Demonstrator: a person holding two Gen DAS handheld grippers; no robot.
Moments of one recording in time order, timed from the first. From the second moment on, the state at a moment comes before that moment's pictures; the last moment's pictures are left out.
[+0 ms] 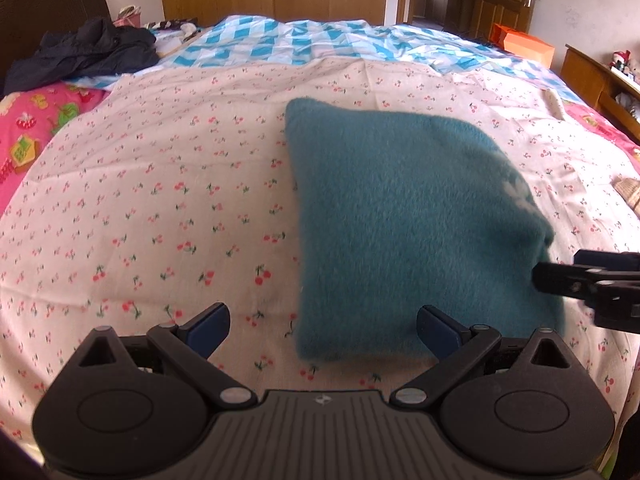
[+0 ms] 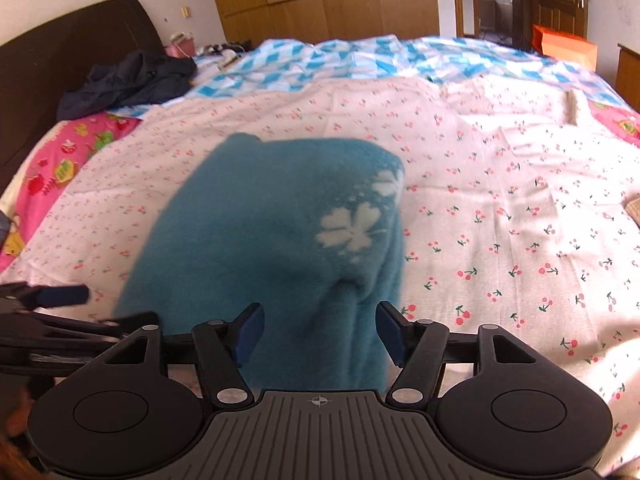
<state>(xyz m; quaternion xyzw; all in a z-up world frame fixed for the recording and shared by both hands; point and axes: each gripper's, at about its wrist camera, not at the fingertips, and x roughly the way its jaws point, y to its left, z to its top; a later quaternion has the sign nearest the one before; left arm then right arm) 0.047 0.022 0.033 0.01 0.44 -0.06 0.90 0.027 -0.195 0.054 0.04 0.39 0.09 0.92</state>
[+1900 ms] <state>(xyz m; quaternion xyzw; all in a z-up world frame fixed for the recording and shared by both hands) 0.012 0.006 0.006 0.04 0.46 -0.07 0.88 -0.011 -0.187 -0.001 0.08 0.44 0.01 0.89</state>
